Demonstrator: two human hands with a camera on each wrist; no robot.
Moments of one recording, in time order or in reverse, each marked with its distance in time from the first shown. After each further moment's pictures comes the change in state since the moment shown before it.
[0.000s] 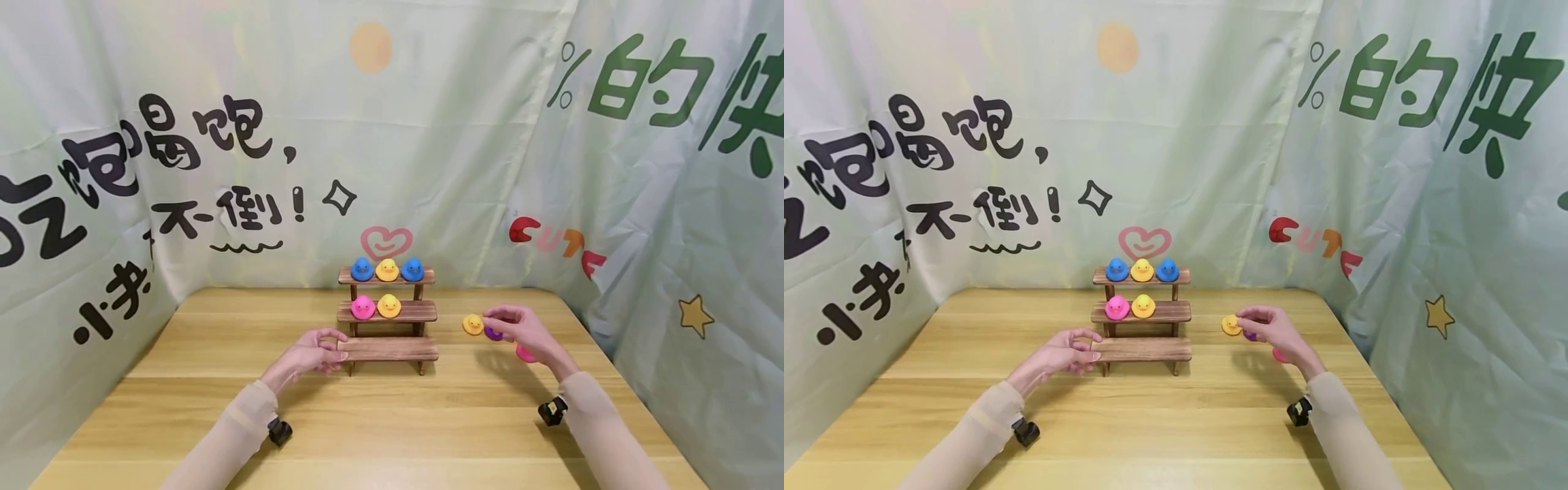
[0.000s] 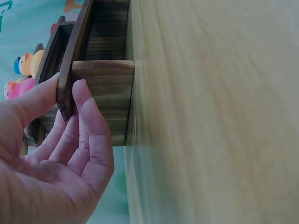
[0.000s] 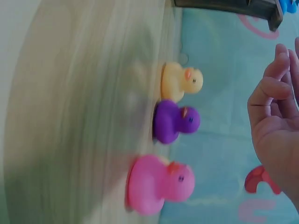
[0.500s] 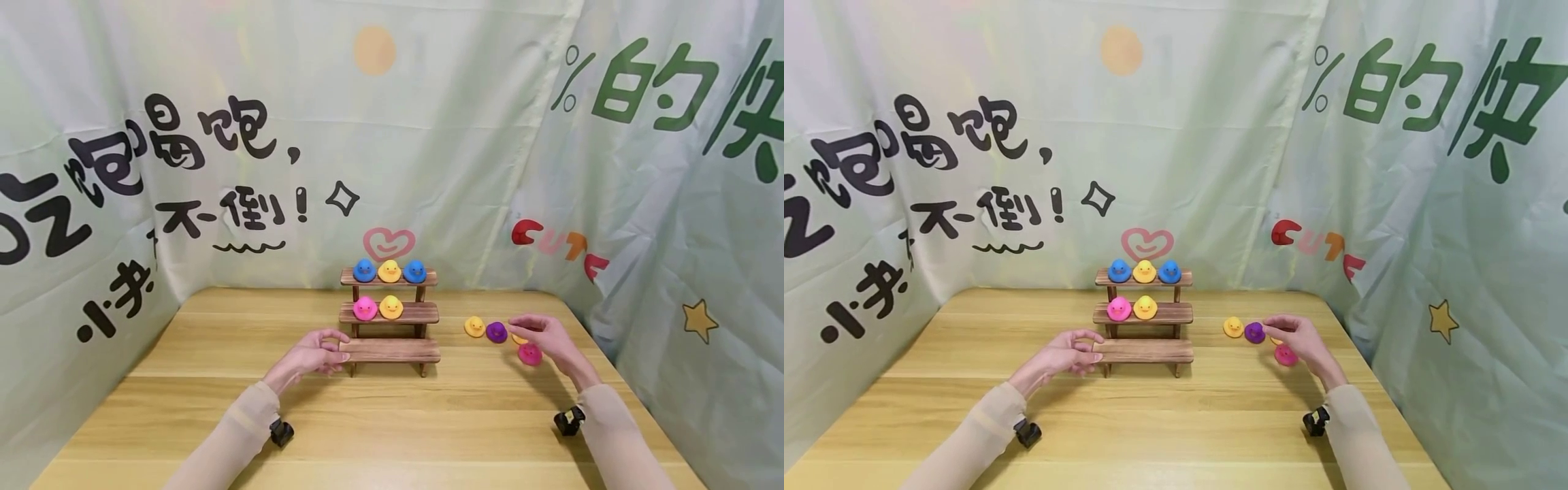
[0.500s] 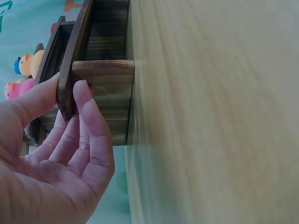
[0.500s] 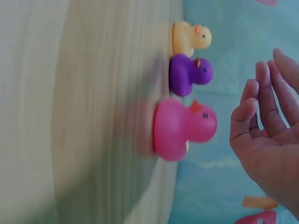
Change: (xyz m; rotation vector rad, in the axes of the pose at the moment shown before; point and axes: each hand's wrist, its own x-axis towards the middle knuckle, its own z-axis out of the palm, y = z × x) left_hand -0.001 -0.002 0.001 0.006 0.007 0.014; right_hand -0.018 0.017 -0.028 -0.112 0.114 0.081
